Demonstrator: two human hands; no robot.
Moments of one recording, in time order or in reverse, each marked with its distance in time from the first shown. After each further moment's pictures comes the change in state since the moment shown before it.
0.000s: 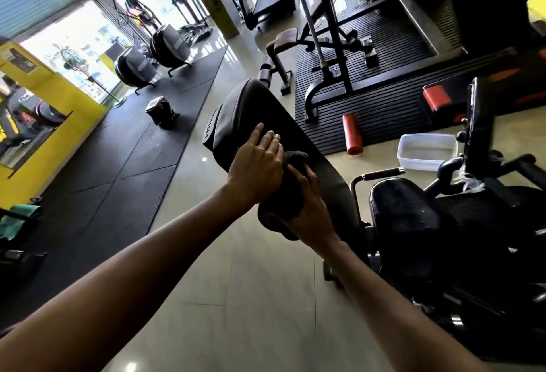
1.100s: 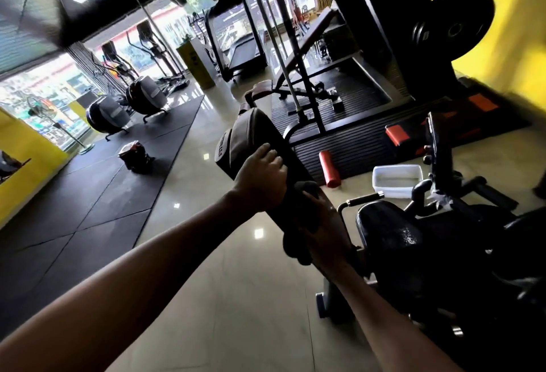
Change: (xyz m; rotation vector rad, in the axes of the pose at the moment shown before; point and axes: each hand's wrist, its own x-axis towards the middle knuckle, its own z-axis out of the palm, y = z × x) left_hand -0.018 -0.022 0.024 -0.139 0.362 0.140; right_hand -0.029 -0.028 -0.006 0.077 0.103 0.073
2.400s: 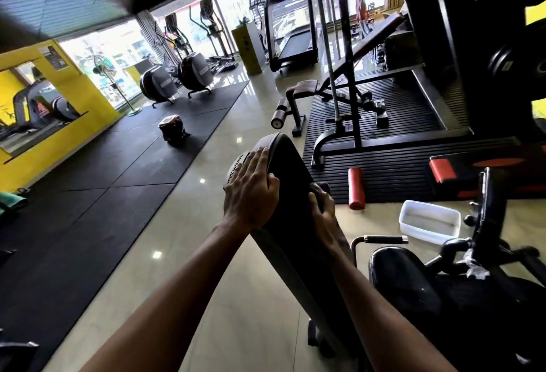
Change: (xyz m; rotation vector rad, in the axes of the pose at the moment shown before) left_hand 0.027 -0.029 -0.003 -0.754 0.096 -0.923; right_hand 0.153 0.036 0.013 0.152 -0.044 0.358
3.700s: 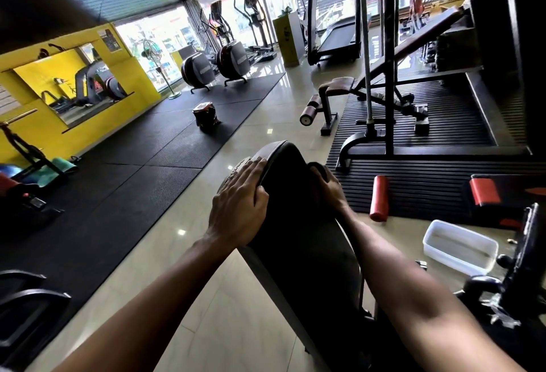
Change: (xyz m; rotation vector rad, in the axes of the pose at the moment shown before) left_hand 0.001 0.004 0.007 0.031 0.120 -0.048; right_hand 0.135 -0.016 -0.009 -0.198 -0.323 -0.021
